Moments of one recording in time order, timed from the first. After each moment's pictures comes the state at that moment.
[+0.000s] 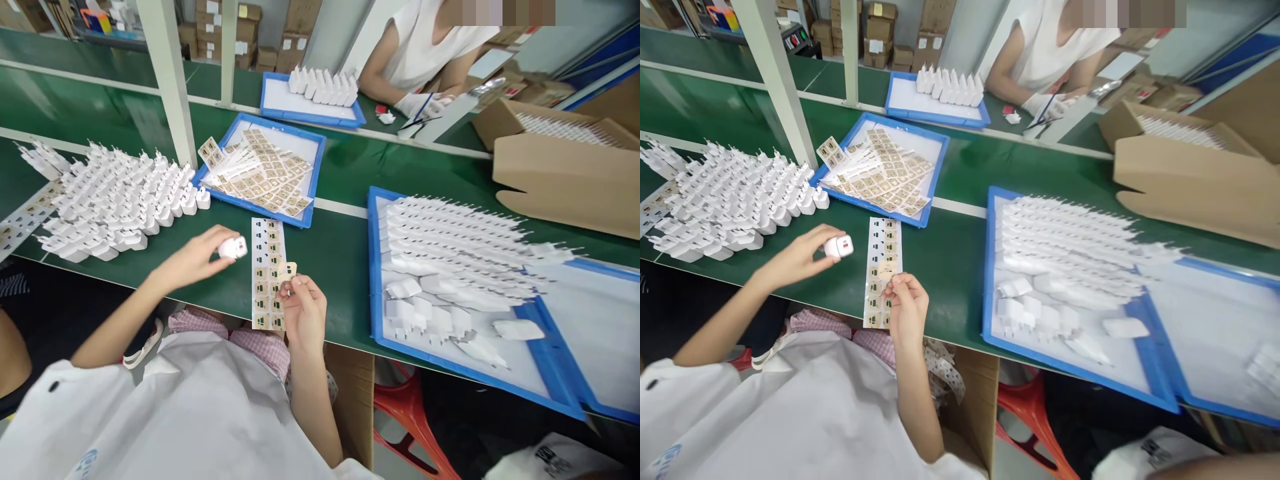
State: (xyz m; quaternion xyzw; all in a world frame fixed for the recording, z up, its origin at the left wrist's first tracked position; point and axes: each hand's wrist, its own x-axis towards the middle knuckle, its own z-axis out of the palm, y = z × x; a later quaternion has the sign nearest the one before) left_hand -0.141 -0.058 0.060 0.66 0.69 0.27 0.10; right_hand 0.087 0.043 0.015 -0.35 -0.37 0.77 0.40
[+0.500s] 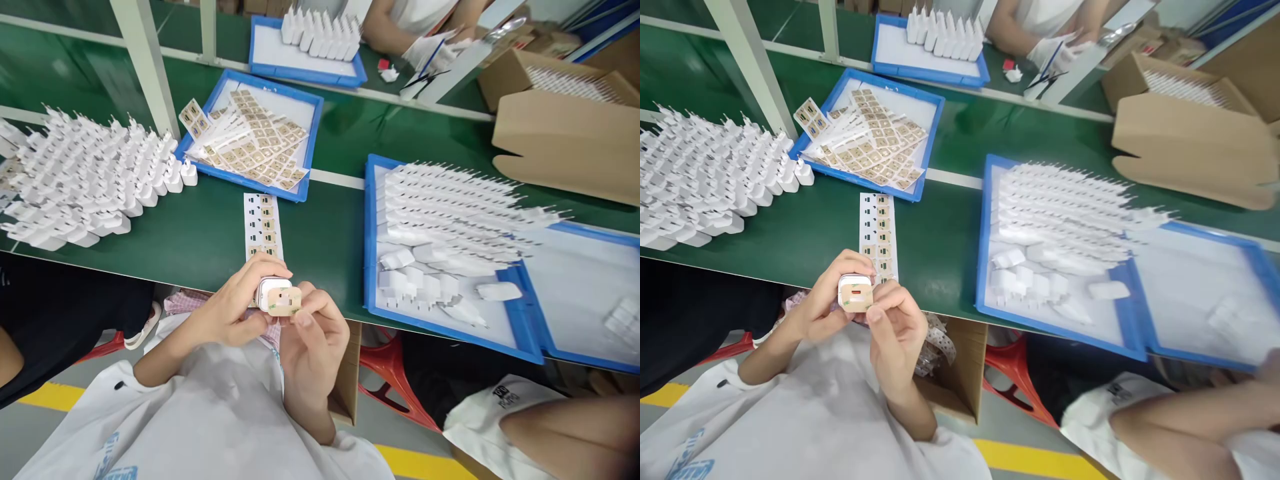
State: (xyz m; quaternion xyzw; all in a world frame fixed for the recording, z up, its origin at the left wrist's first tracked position) left_hand -0.022 -0.058 0.054 0.64 0.45 0.59 0.20; right_hand 0.114 -0.019 0.072 -0.25 -0.47 0.70 0.47
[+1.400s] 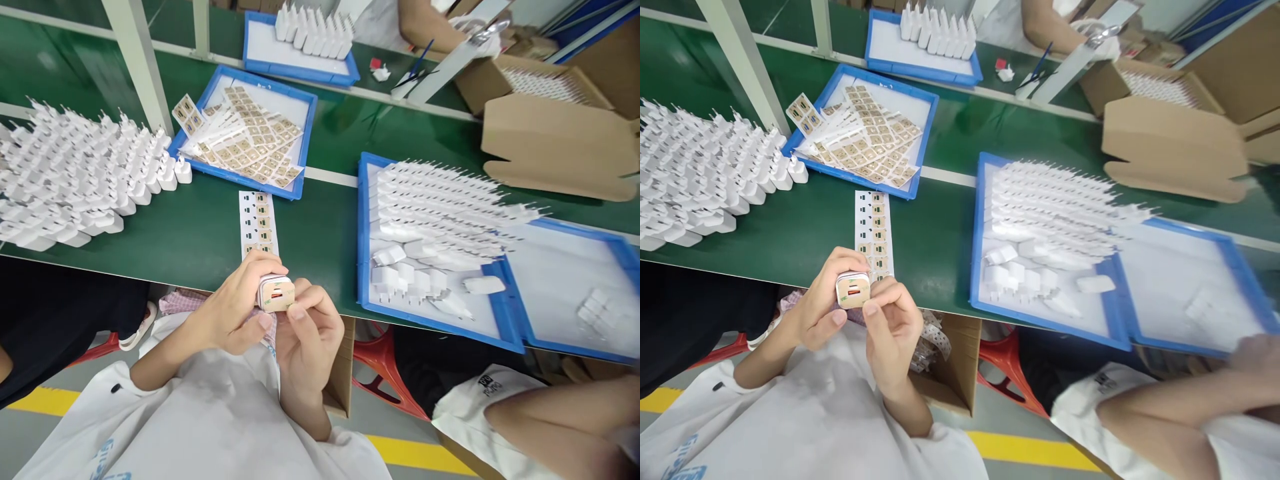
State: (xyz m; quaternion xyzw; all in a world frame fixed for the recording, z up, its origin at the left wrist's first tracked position) left_hand -0.014 -0.057 0.054 0.64 0.47 0.59 0.15; right_hand 0.113 -0.020 0.067 -0.28 -0.48 0.69 0.47
